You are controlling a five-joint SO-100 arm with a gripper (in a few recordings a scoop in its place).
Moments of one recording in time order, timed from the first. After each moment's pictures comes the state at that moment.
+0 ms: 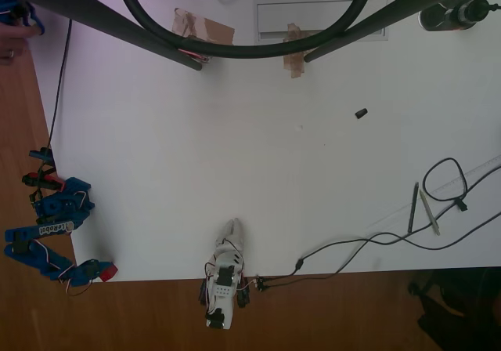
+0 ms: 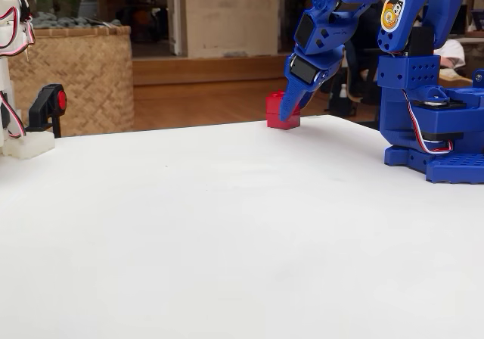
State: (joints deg) arm 81.4 113.9 146.0 15.7 -108.3
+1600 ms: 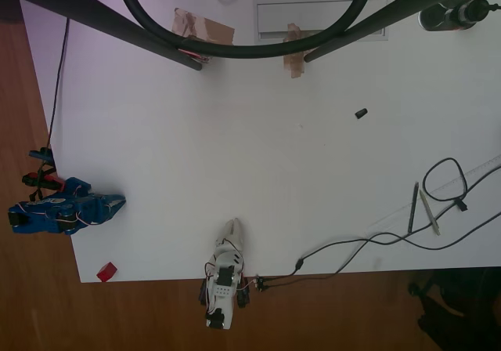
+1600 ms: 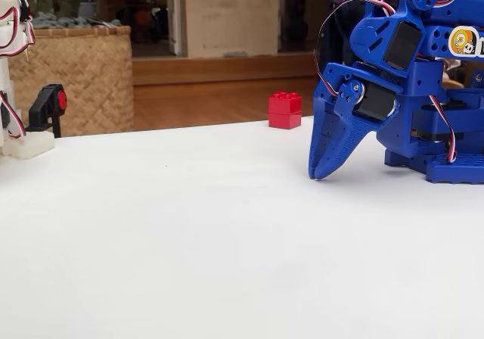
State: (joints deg) arm -0.4 189.5 182.6 70.5 -83.3
